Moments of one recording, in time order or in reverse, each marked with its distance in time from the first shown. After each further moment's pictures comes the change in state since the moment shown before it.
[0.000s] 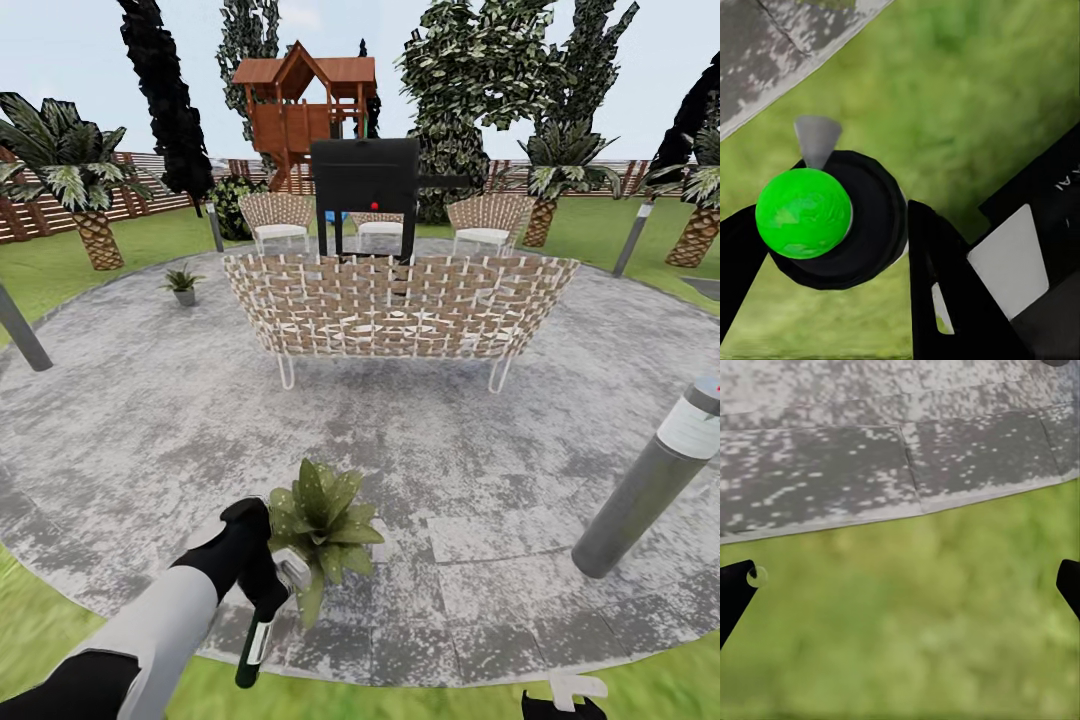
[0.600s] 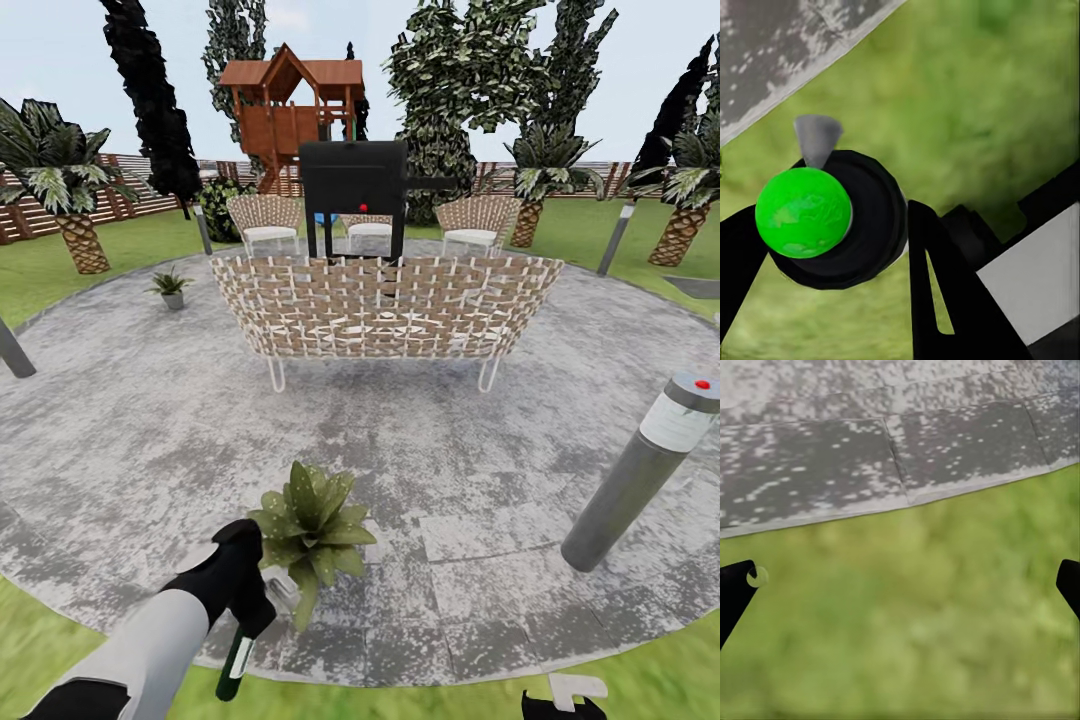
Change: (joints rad) left arm 0.067 0.016 0.006 -0.011 0.030 0.004 0.155; right arm 0.000 0.000 0.000 0.000 0.000 0.000 0.001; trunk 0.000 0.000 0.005
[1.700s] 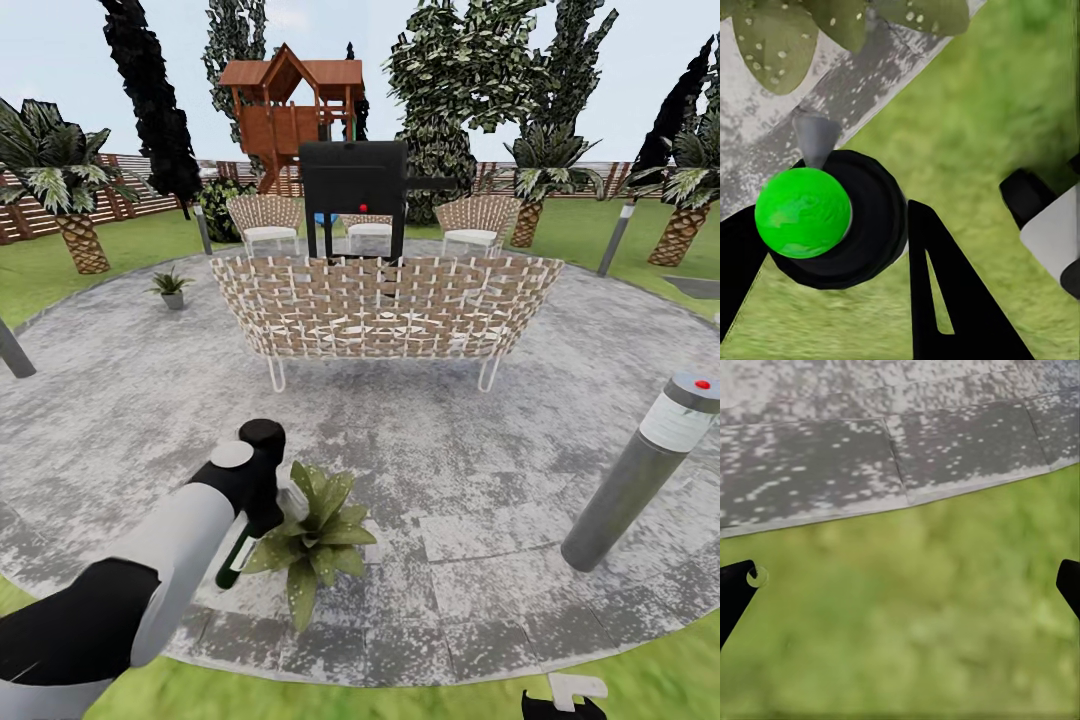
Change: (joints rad) left arm -0.320 -0.044 -0.116 -0.002 -0.426 -0.005 -0.474; right arm 0.000 0.000 0.001 0.000 0.000 0.000 0.000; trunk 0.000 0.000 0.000
